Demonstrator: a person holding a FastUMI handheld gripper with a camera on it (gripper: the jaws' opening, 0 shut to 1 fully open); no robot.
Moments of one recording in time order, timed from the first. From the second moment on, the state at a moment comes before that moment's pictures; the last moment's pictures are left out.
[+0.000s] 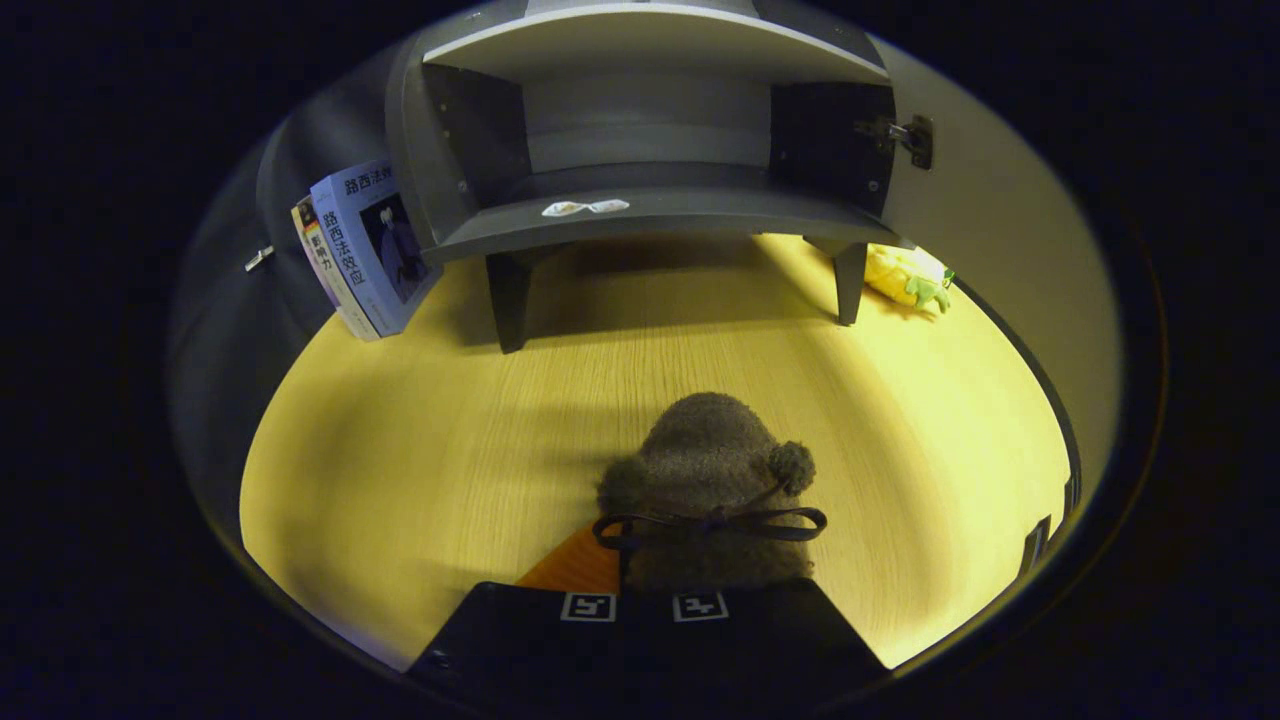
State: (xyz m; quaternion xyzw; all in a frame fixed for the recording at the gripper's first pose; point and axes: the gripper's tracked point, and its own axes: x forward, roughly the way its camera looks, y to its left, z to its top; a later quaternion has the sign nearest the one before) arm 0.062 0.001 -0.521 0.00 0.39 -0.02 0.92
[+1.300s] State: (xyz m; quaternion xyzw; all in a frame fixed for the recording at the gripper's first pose) arm 0.137 0.004 -0.183 -0.02 0.20 -0.01 0.98
